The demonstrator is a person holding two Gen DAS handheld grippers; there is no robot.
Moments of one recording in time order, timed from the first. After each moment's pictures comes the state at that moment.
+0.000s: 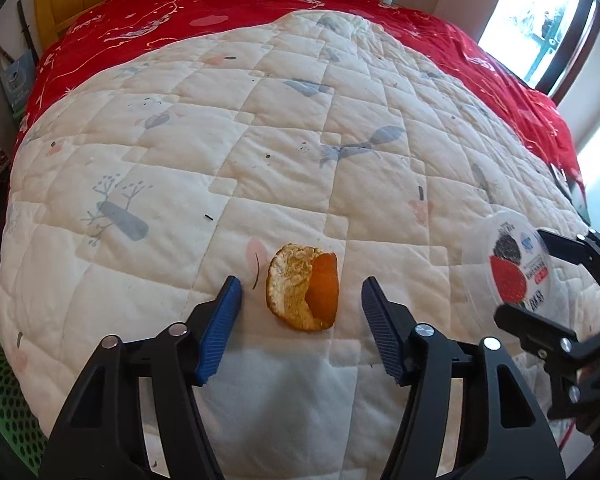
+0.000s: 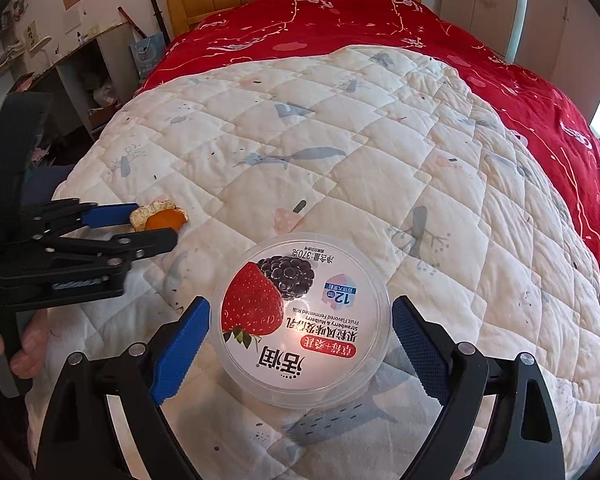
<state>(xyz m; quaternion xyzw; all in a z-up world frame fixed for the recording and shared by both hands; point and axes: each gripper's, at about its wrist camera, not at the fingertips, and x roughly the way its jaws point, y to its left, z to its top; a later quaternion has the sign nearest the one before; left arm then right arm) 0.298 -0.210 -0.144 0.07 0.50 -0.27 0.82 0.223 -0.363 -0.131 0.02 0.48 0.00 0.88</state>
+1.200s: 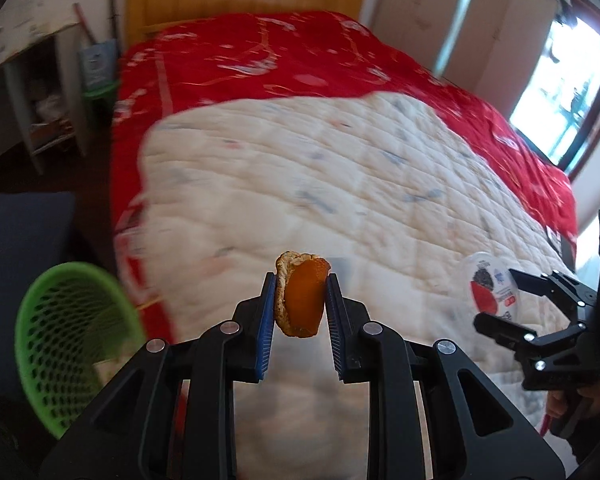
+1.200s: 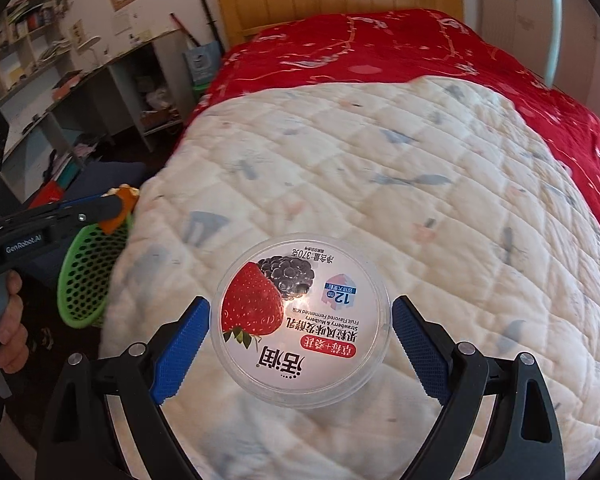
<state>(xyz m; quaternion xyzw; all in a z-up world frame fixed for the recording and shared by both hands) 0.234 -0.037 -0.065 -0.01 0.43 -0.18 0.89 0.197 -0.260 -0.098 0.02 0.45 0.08 0.89</state>
